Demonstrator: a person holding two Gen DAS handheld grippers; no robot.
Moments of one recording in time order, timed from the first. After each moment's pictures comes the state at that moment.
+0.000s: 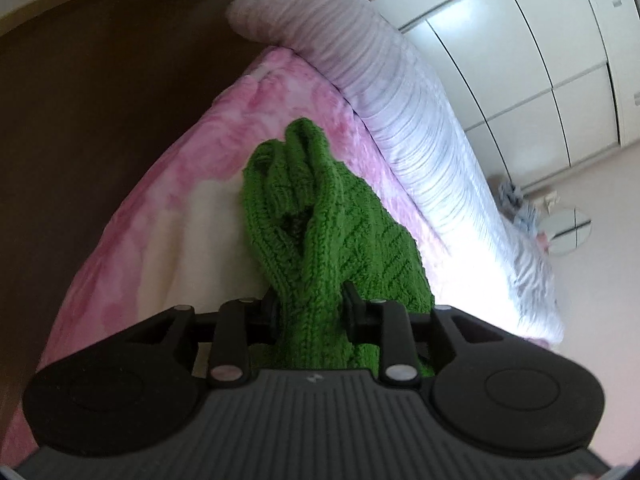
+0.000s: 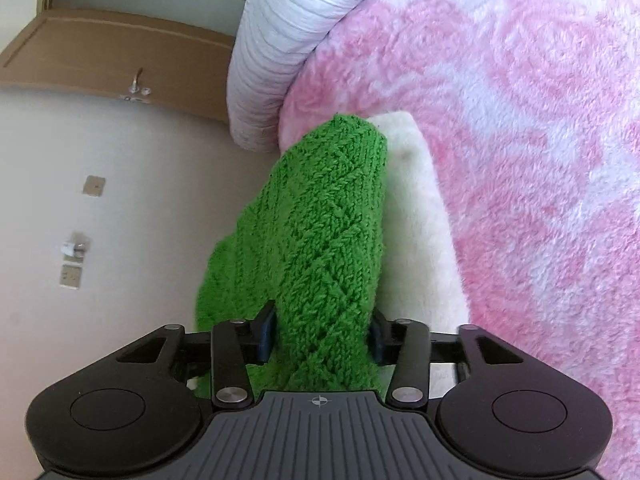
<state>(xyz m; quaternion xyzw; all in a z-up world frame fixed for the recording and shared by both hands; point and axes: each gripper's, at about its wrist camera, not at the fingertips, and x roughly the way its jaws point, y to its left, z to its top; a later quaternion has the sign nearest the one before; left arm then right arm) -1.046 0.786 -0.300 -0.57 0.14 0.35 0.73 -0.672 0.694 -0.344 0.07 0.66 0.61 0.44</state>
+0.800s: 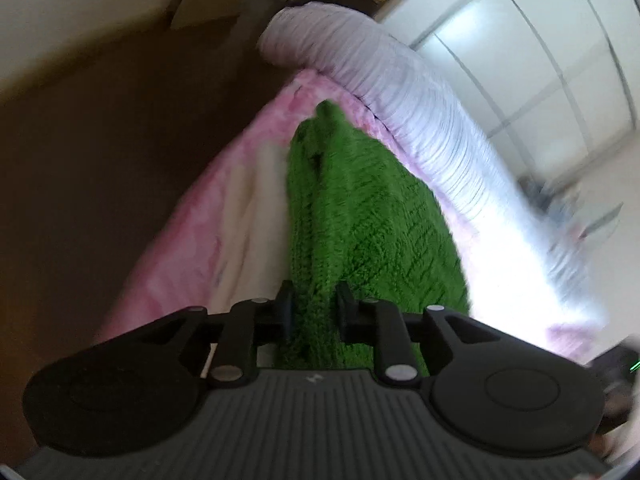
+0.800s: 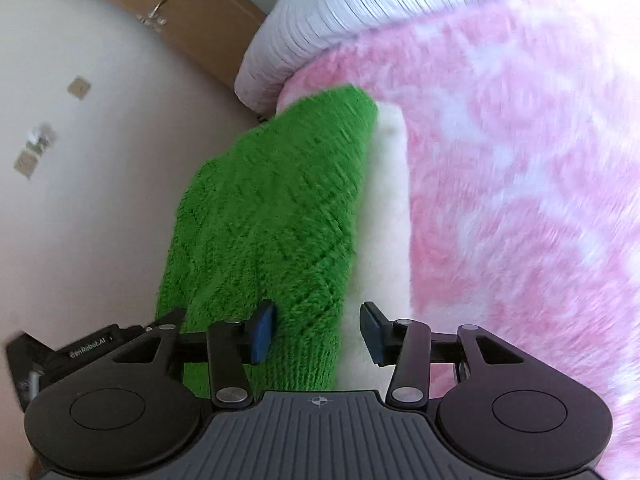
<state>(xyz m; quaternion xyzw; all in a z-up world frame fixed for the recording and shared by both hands) -1.067 0.685 -0.261 -0.44 0.19 0.44 0.76 -0.720 0.621 -0.282 -0.10 0.52 0.66 0.54</state>
